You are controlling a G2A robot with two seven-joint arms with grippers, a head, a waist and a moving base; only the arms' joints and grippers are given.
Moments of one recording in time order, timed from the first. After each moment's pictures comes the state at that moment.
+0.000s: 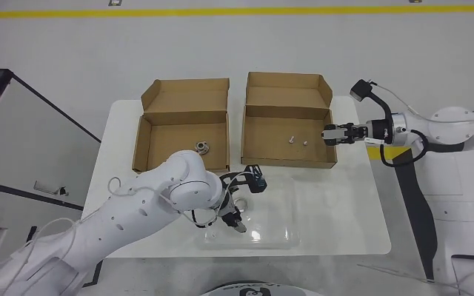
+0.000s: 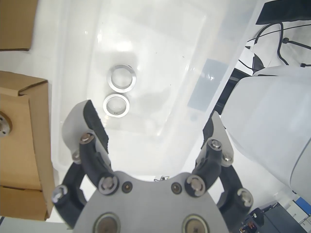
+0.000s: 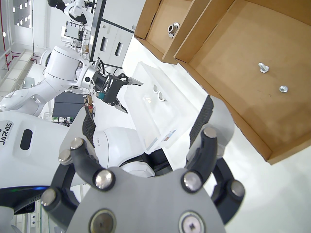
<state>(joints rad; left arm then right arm) 0.86 -1.01 -0.60 -1.96 0.53 -0.18 -1.47 -1.04 -0.94 1.49 -1.46 0.20 -0.22 1.54</state>
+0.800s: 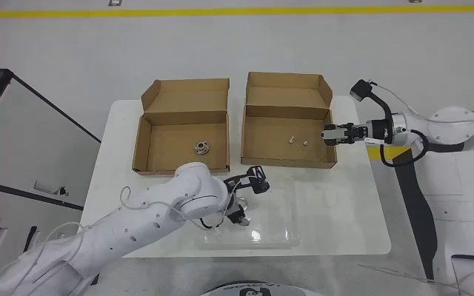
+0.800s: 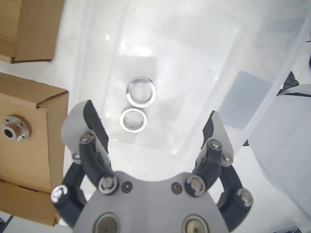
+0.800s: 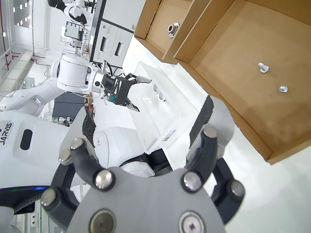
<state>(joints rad) 0.90 -1.03 -0.53 -1.92 0.77 -0.18 -1.33 -1.04 -0.94 1.49 -1.46 0.20 -0.22 1.54</state>
